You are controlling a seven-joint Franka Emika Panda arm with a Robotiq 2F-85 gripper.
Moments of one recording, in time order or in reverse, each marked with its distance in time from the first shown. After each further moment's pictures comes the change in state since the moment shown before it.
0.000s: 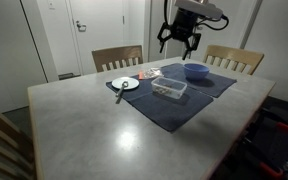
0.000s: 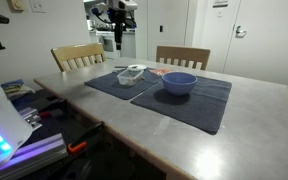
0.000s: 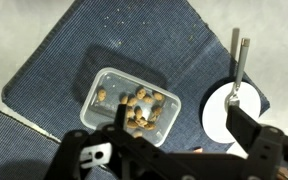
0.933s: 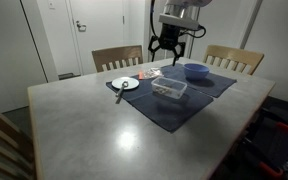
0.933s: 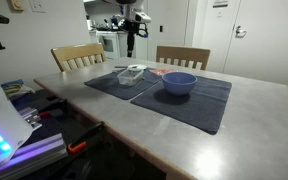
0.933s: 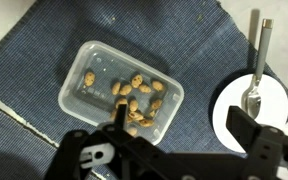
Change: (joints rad) arm -0.018 0.290 -0.033 0.298 -0.044 -0.151 -0.027
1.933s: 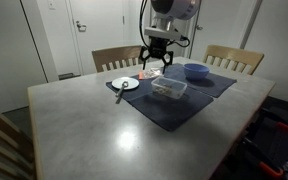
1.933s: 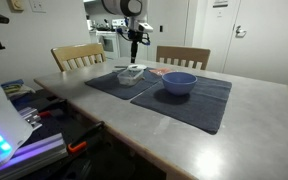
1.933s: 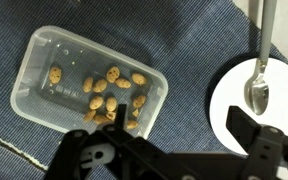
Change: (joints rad) arm 0.026 0.186 -0.008 0.170 -0.022 -0.001 0.097
